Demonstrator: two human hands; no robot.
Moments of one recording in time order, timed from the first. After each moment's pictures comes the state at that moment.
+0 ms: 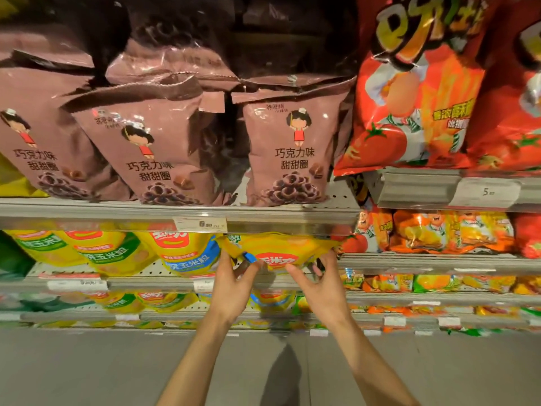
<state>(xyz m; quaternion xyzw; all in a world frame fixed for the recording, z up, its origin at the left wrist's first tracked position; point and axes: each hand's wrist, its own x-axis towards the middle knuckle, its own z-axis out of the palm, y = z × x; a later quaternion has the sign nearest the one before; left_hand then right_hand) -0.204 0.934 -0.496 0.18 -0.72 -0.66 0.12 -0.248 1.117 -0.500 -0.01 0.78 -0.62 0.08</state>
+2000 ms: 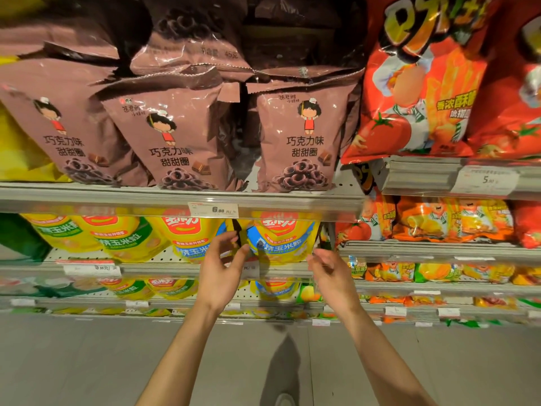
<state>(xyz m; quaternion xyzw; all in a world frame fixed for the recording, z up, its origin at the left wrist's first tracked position) -0.175 0.906 -0.473 0.23 -0.75 -0.61 0.14 -0.237 1.128 -0.496 0.04 0.81 -0.58 0.12</state>
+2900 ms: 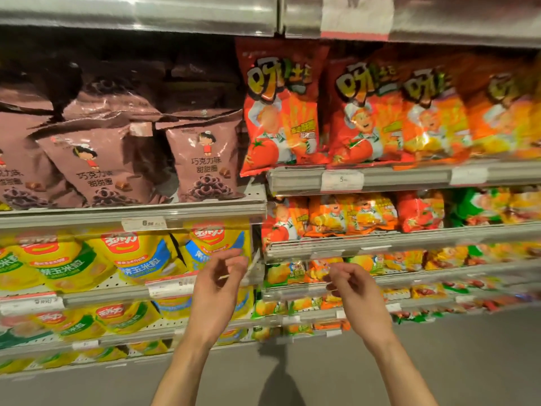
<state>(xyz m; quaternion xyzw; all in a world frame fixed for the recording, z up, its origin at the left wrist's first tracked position) -0.127 1.058 -0.386 0.12 -0.71 -0.68 0.14 -0.160 1.306 -0.400 0.04 0.77 -0.63 -0.02</state>
